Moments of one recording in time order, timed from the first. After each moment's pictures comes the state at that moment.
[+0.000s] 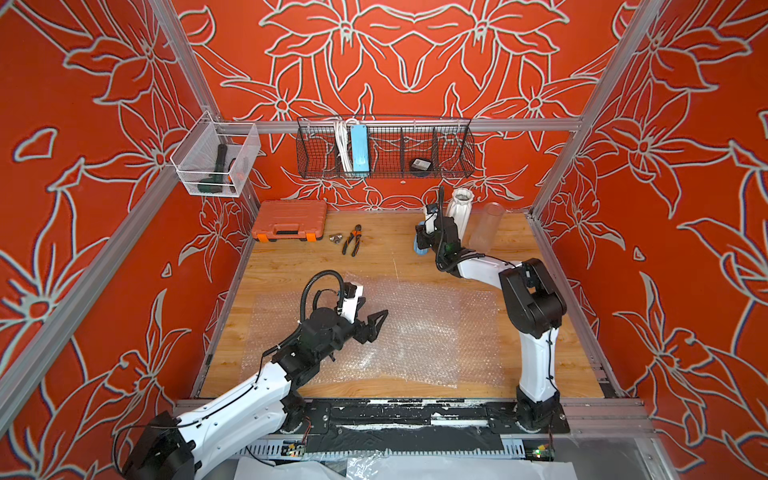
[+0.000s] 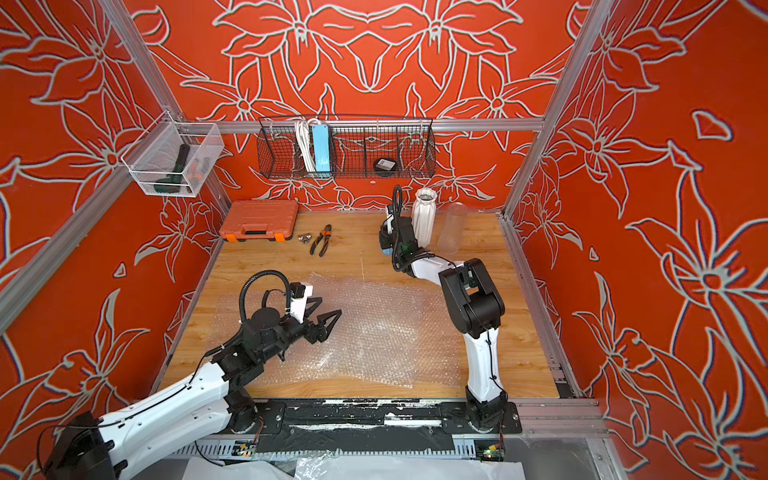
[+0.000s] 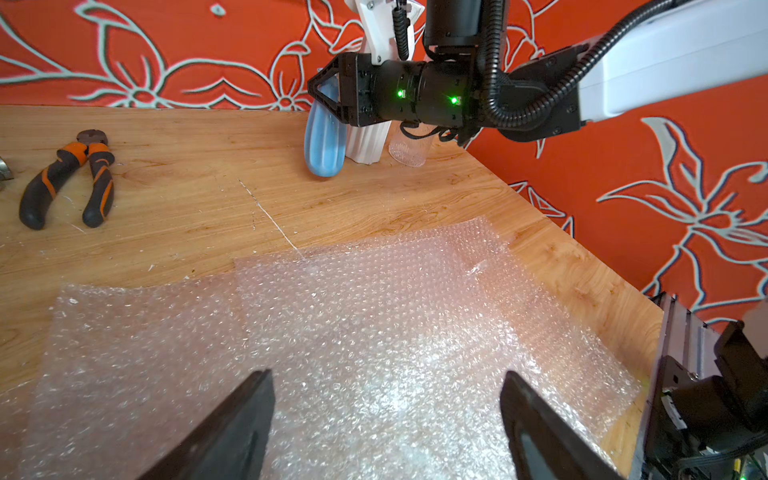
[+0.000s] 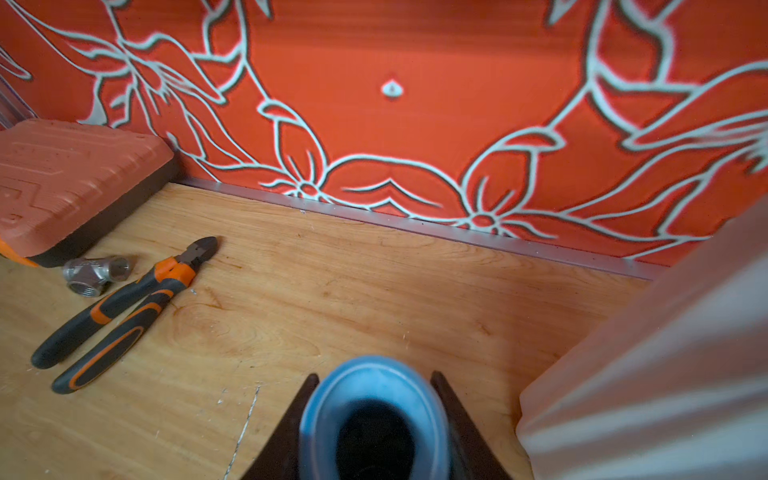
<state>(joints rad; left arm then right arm) -0.65 0.79 0.31 0.23 0.06 -0.31 0.46 2.07 1.37 0.37 0.11 0.07</state>
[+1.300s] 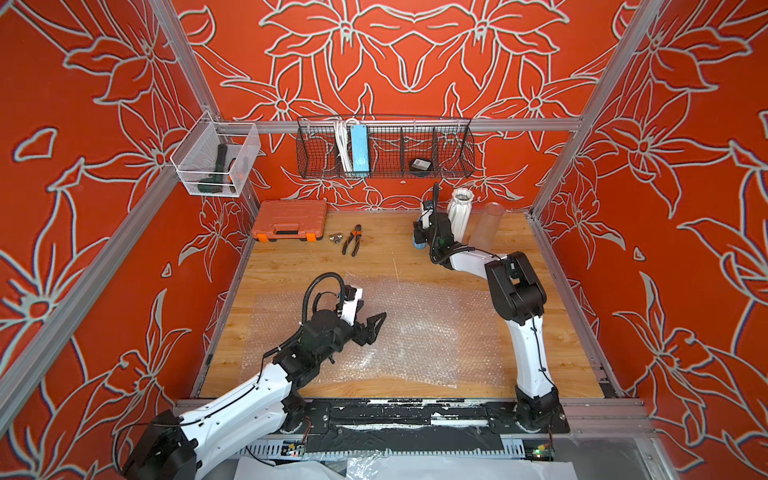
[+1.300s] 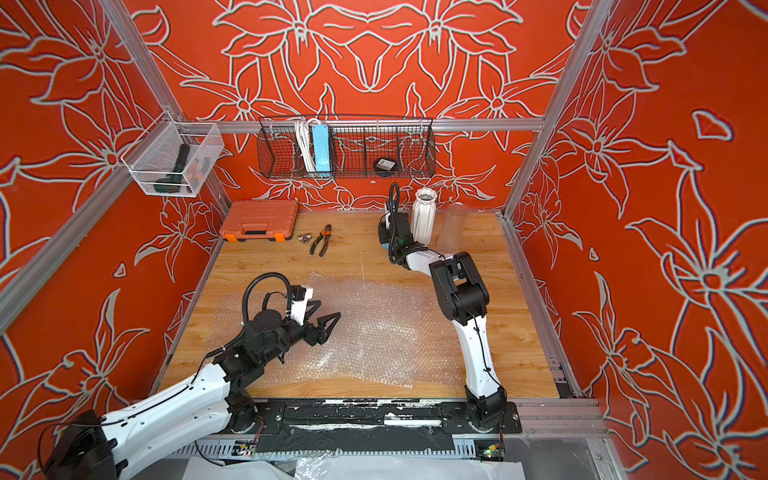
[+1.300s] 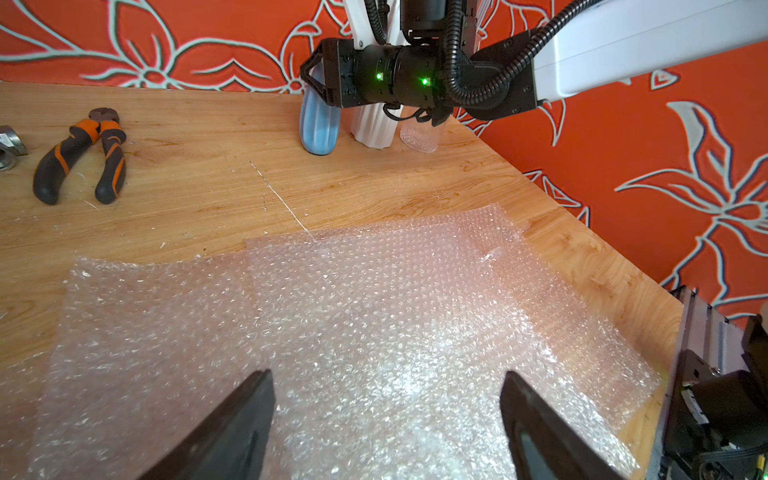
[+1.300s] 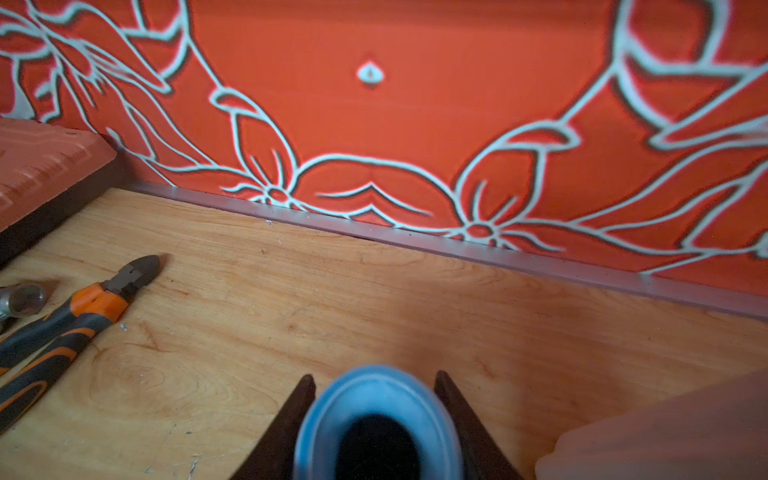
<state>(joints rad) -0.65 0.79 0.28 0.23 0.04 -0.31 0.44 2.25 1.55 0.35 0.12 0.06</state>
